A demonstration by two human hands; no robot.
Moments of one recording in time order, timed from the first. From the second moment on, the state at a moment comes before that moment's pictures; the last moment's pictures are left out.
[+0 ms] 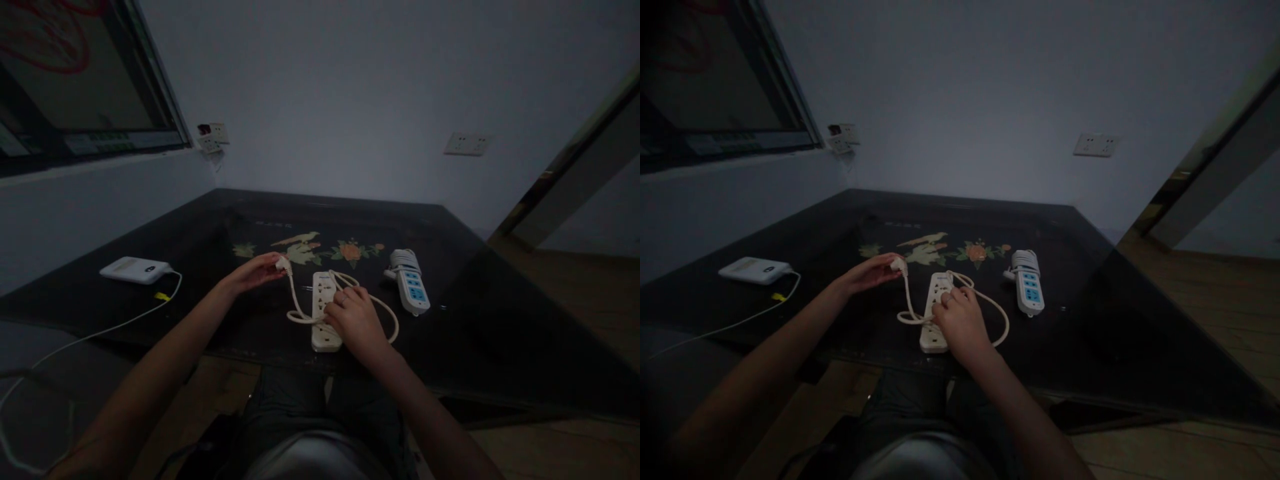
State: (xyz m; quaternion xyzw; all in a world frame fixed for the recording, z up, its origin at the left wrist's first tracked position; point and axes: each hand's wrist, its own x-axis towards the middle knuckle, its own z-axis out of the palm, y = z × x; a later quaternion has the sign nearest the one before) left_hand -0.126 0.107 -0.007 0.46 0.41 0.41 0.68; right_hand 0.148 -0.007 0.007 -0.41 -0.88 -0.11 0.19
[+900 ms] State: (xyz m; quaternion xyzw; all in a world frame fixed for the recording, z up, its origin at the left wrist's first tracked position) left_hand -0.082 0.040 -0.004 0.76 0.35 0.24 0.49; right_hand 0.119 -0.027 0.027 -0.53 -0.81 0.00 0.25
